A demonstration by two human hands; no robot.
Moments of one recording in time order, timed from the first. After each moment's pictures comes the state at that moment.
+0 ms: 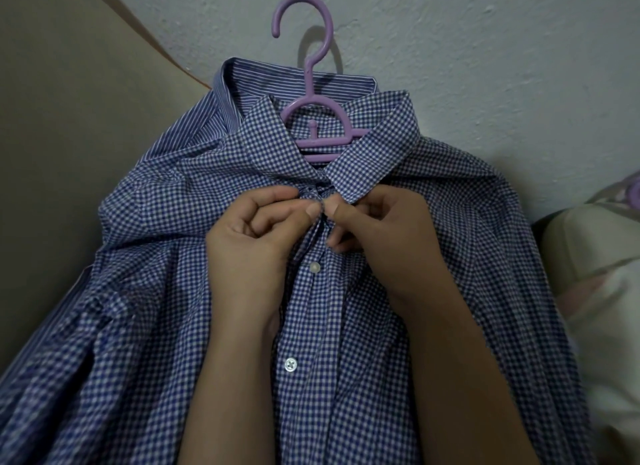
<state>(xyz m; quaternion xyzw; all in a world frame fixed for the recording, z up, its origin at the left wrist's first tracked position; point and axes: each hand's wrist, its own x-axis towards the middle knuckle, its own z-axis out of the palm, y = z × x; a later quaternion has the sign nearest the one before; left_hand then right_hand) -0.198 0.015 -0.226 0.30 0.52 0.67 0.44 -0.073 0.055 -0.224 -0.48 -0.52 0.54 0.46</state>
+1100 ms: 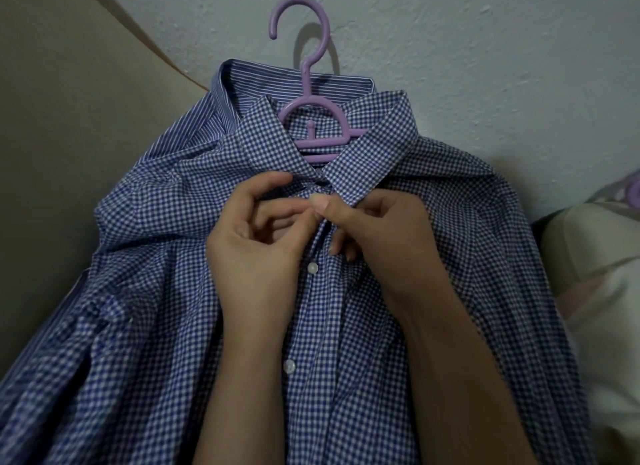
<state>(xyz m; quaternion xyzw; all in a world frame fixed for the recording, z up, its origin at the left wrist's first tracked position) -0.189 0.011 -0.224 0.38 0.56 0.66 0.33 -0.074 0.051 -0.218 -0.47 -0.49 0.57 0.47</state>
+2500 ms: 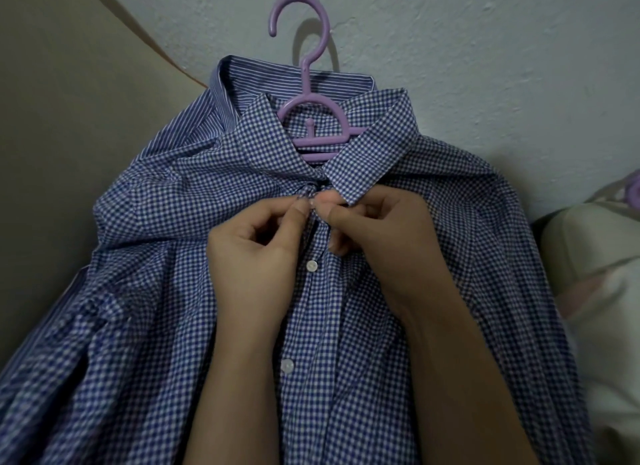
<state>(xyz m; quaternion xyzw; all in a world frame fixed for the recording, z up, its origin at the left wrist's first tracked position) -0.194 0.014 -0.230 0.41 0.63 0.60 0.27 -0.071 0.053 -0.224 -0.45 -0.49 0.57 0.48</state>
